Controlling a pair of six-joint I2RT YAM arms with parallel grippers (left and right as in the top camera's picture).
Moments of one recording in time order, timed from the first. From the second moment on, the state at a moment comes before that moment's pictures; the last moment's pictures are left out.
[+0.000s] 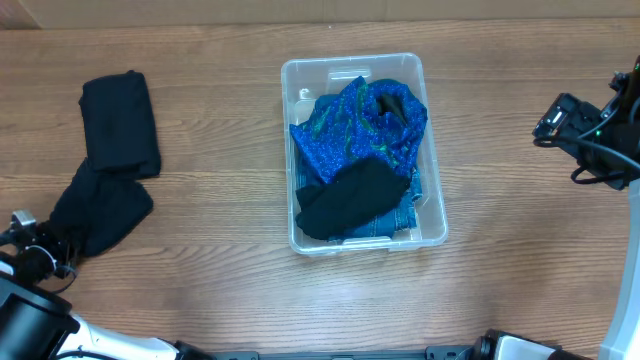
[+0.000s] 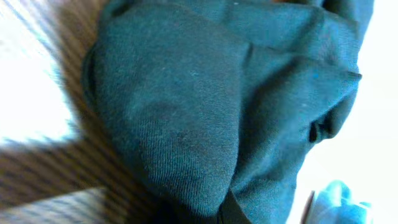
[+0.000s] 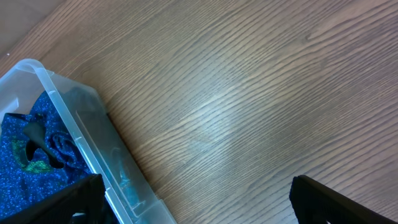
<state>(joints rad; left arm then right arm) 1.08 1.98 1.06 -0.52 0.86 -0.02 -0.28 1.42 1.64 -1.29 -0.05 0.33</state>
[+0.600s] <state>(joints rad) 0.51 1.38 1.11 -0.41 0.93 -0.39 -0.28 1.42 1.64 -1.29 -0.05 0.33</state>
